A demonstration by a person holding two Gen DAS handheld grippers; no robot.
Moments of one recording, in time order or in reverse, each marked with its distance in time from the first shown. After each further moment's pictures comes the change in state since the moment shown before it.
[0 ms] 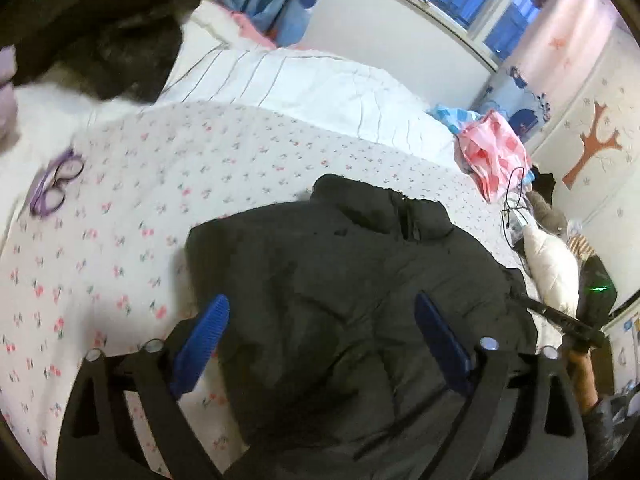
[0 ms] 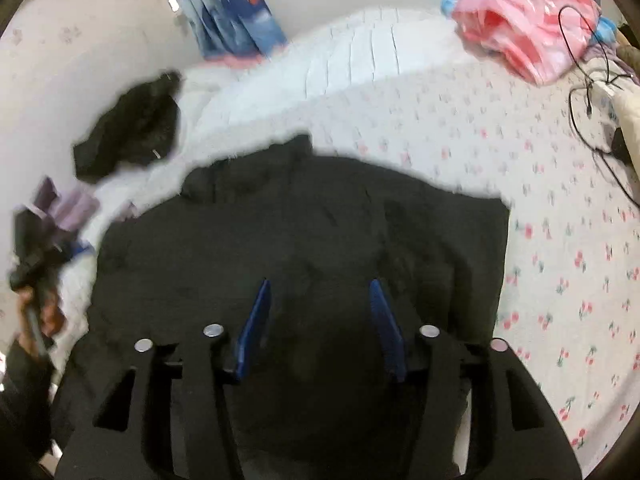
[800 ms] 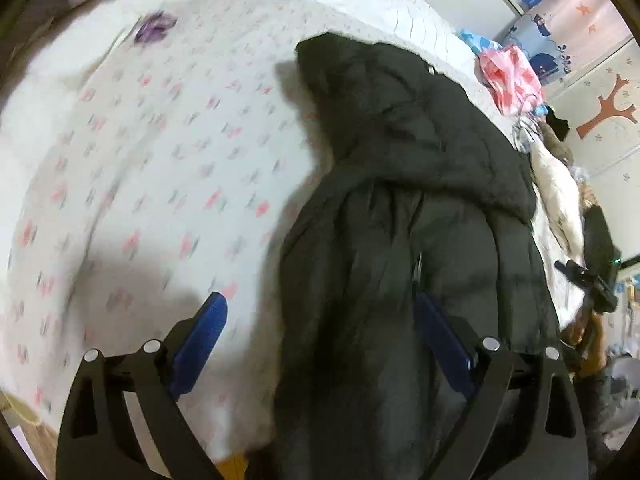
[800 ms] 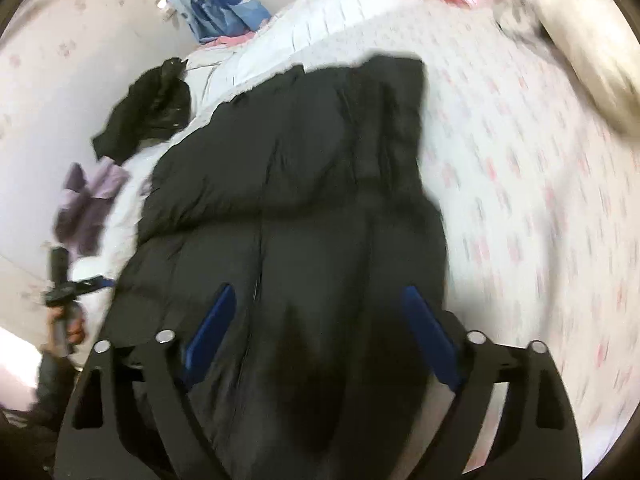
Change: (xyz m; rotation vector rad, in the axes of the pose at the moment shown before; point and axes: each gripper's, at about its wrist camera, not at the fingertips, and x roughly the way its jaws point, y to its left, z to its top) left arm -0.126 0.081 -0.161 -0.101 0.334 -0.013; right arm -0.159 -0.039 -0.157 0.195 0.081 0.140
